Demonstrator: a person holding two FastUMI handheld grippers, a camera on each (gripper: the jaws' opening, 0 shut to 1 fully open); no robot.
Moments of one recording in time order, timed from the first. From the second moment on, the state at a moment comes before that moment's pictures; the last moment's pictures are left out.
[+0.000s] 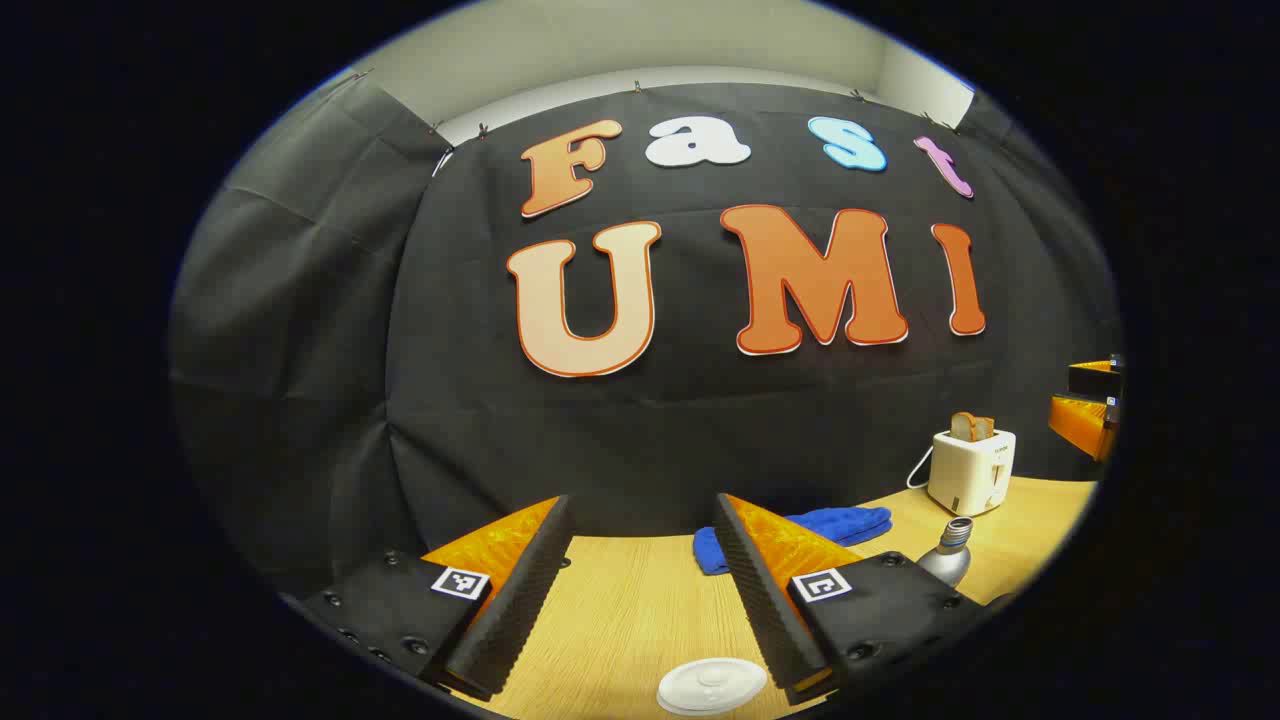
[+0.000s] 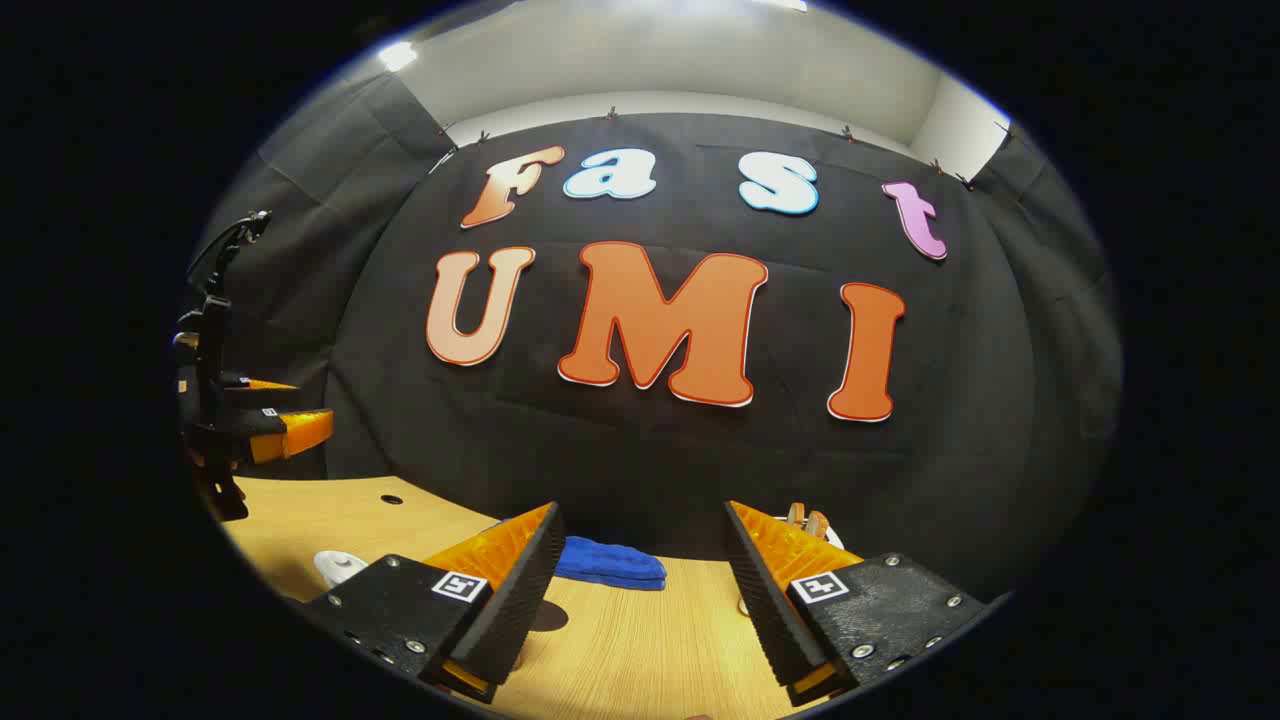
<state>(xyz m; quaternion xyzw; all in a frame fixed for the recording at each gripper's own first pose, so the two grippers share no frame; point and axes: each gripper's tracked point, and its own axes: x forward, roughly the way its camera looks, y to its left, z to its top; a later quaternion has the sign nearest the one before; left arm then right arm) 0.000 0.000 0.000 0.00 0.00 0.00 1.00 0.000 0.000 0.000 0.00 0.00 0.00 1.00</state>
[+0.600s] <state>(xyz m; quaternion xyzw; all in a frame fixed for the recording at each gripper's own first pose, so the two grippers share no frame) -0.009 0.002 0.002 0.00 -0.01 0.00 1.00 -0.004 0.013 0.002 0.01 -0.01 0.01 1.00</state>
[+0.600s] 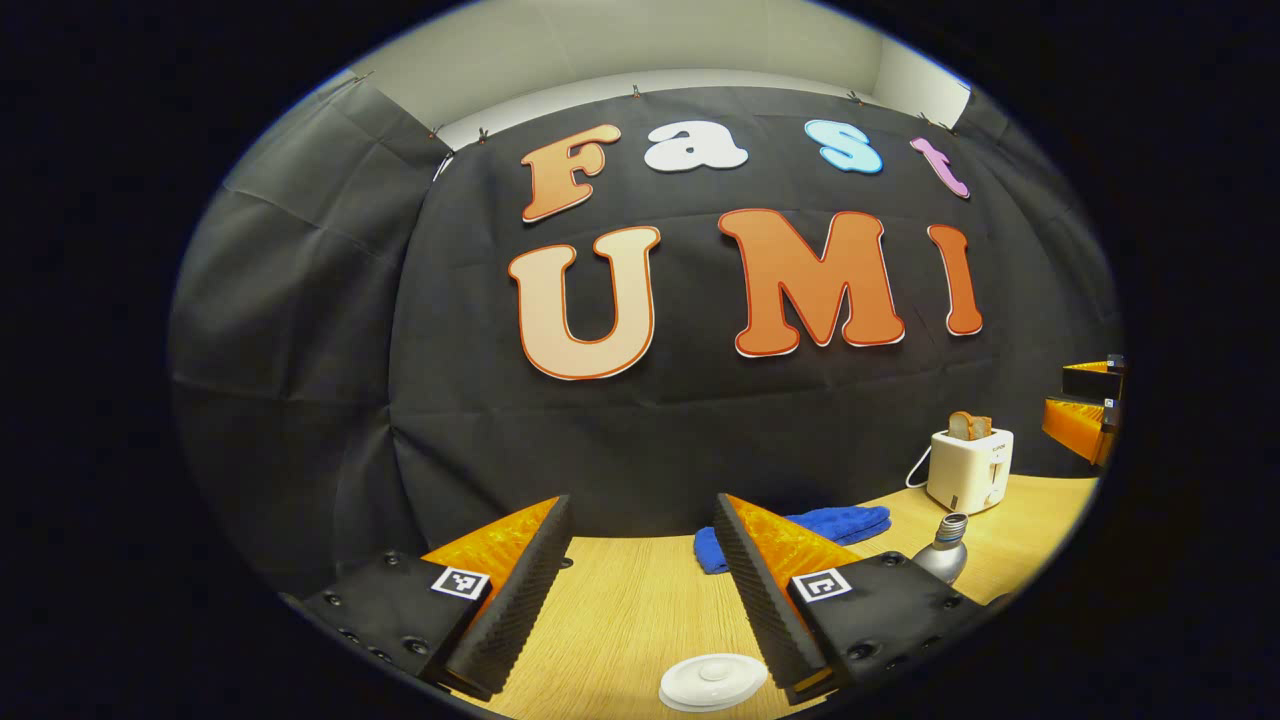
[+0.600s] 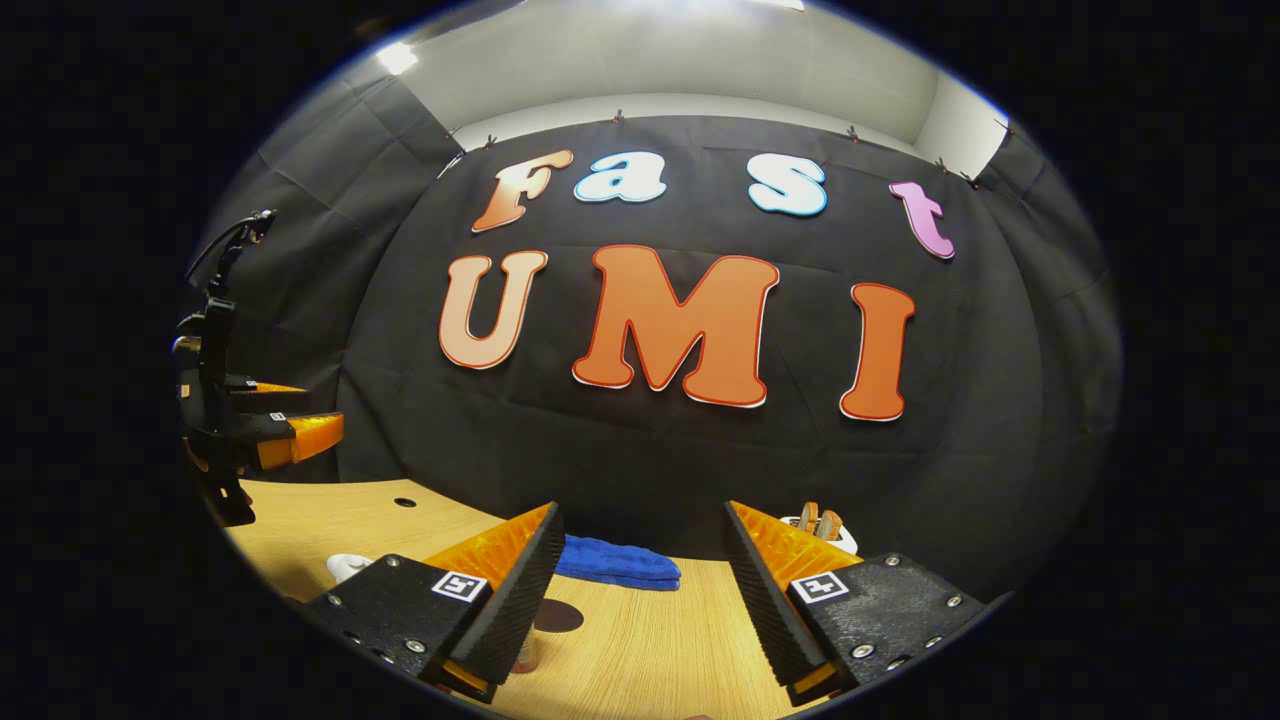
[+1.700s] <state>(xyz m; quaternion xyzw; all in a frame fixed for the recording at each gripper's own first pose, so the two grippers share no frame) -0.019 -0.044 -0.156 0.00 0.18 -0.06 0.98 0.003 0.084 -0.081 0.03 0.07 0.10 0.99</state>
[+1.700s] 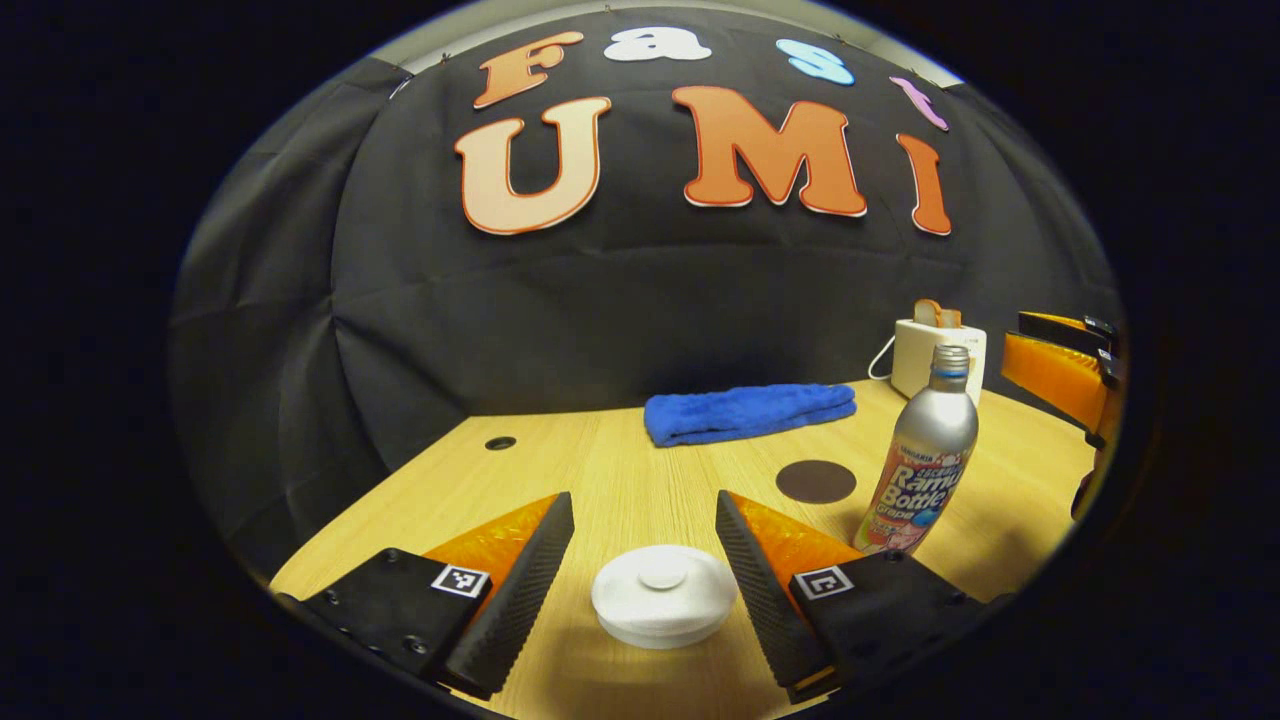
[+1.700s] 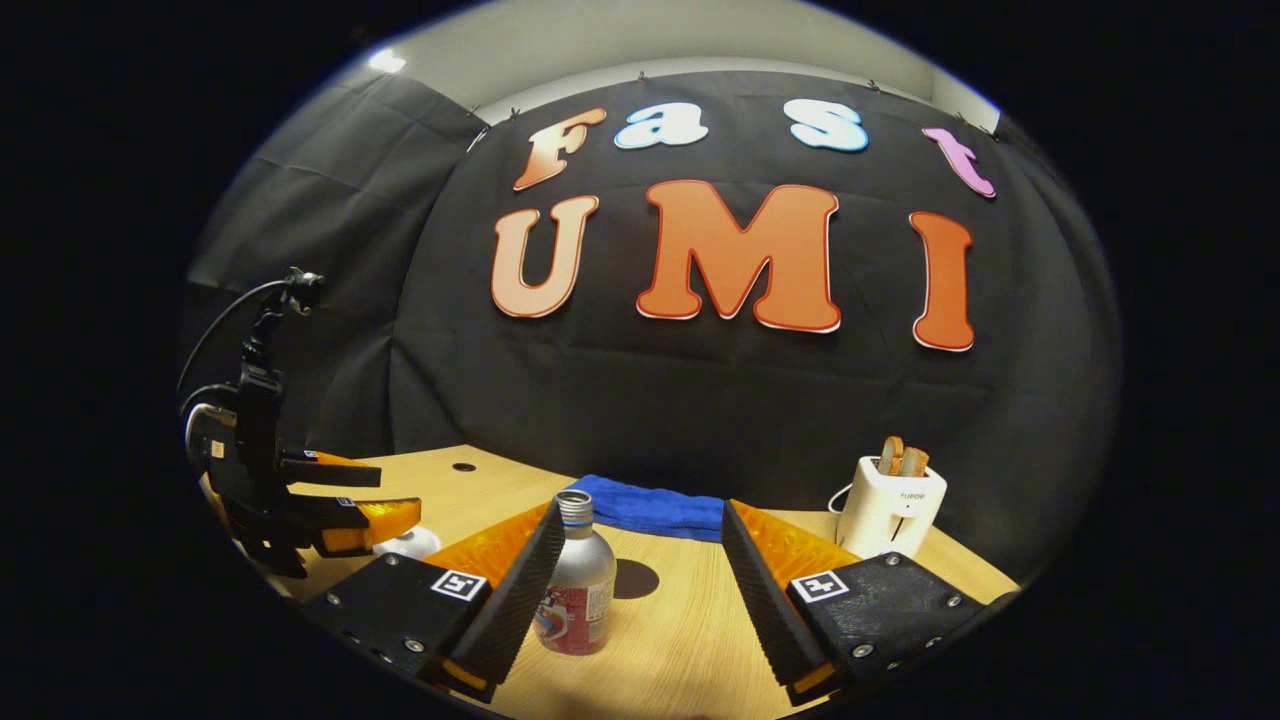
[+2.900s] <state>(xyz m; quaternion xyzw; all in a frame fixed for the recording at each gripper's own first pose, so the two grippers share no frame) -0.013 -0.044 -0.167 -0.01 0.17 -0.05 0.98 0.010 0.151 -0.178 0.05 0.19 0.18 0.96</state>
